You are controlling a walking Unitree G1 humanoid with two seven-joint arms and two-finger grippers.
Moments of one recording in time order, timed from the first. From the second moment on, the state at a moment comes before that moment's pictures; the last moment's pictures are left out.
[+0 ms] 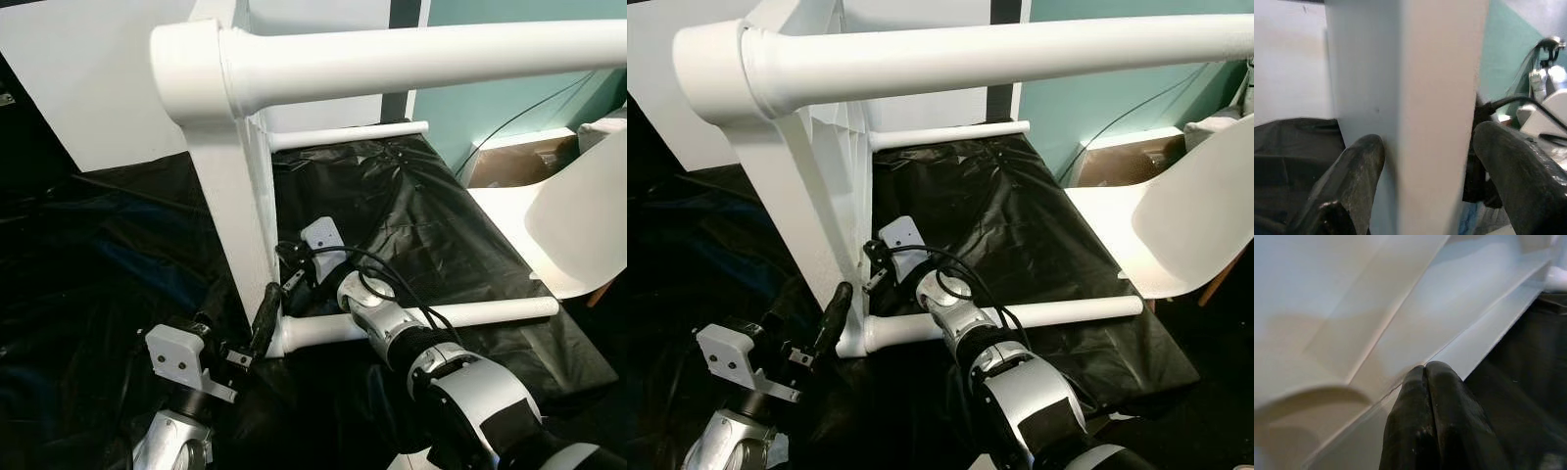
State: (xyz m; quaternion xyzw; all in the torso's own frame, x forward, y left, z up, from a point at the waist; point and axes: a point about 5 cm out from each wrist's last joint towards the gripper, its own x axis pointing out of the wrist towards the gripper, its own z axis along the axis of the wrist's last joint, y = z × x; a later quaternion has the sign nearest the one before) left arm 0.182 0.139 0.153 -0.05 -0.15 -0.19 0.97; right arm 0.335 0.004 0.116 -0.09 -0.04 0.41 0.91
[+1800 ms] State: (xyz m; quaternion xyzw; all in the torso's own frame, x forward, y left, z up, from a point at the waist) left arm 0.213 0.138 0.169 0.02 -0.12 -0.06 0.99; right arm 0.313 -0.007 0.104 -0.08 -0.08 0.44 0.89
